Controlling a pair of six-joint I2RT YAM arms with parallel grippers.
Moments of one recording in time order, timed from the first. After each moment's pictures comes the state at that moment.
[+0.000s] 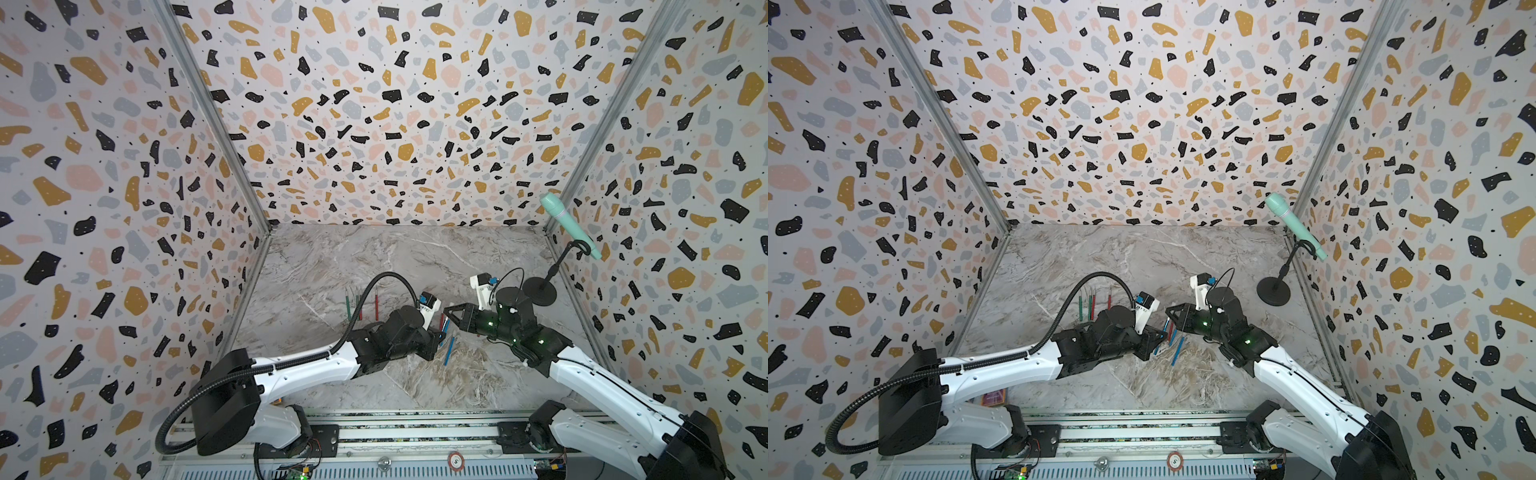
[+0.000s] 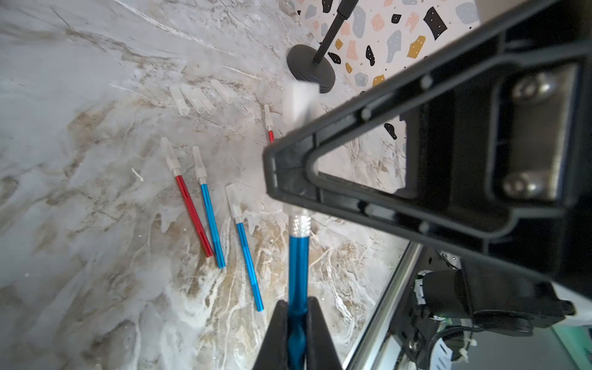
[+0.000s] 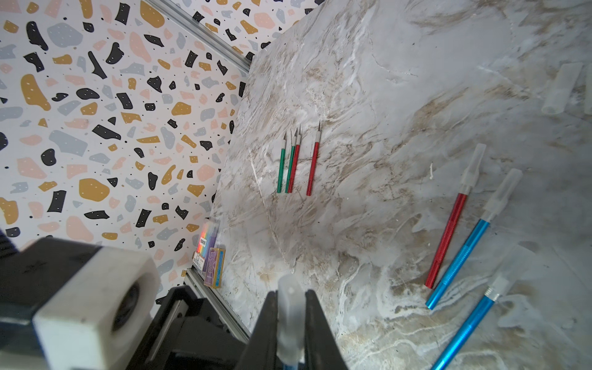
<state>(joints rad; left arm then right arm) -1.03 1.38 0.84 -0.01 0.07 -0.53 0.61 0.98 0.66 -0.13 -0.33 0.78</state>
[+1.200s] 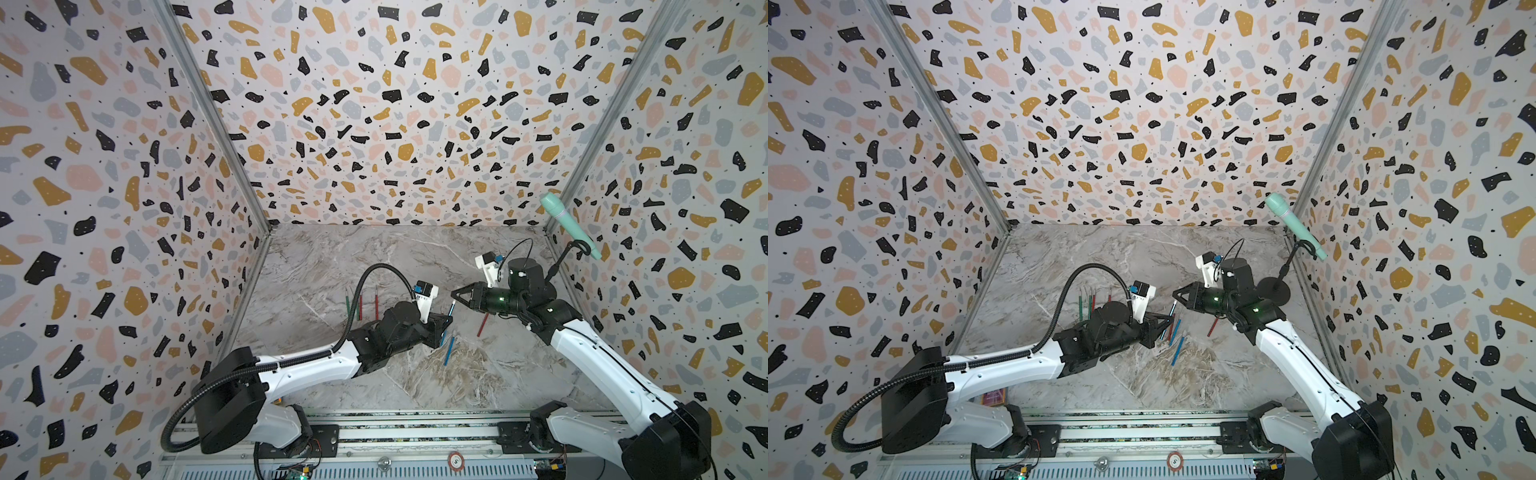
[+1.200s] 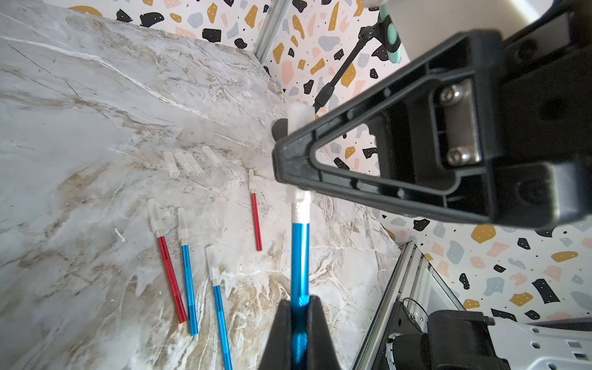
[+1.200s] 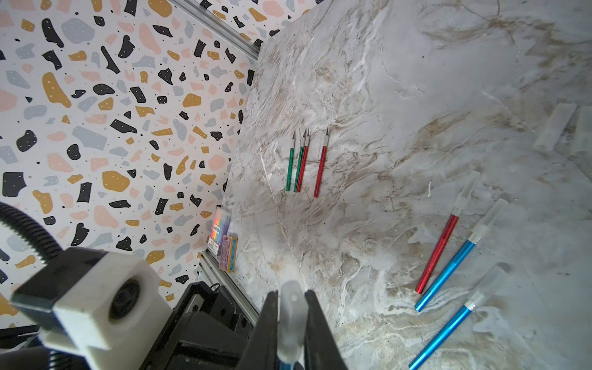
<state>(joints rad) -1.02 1.39 0.82 0.22 0.04 -0.62 0.39 1.12 0.91 -0.35 -0.58 0.64</state>
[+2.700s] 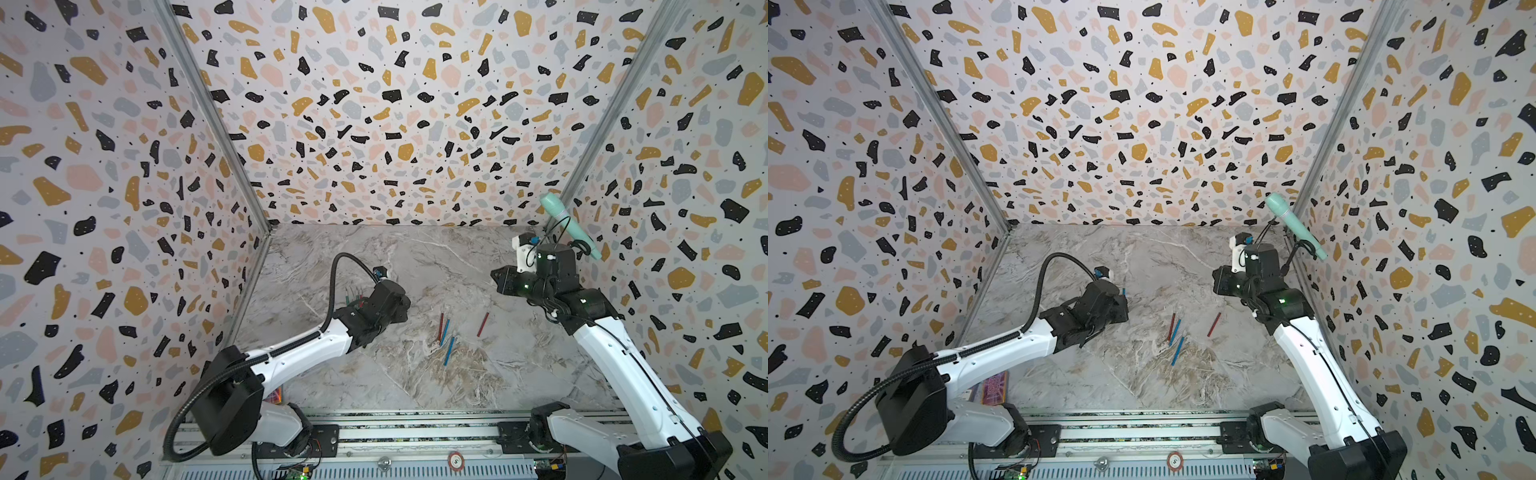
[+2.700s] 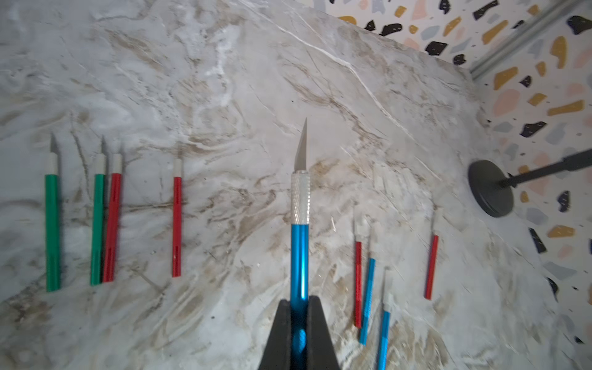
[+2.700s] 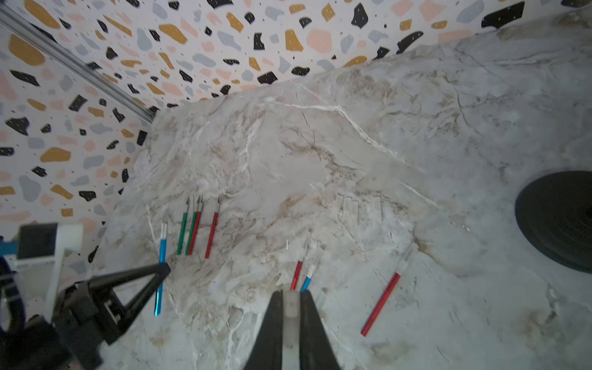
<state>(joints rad) -0.78 1.44 0.95 -0.27 -0.27 -0.74 0.27 1.06 1.11 -0.68 -0.21 0.33</state>
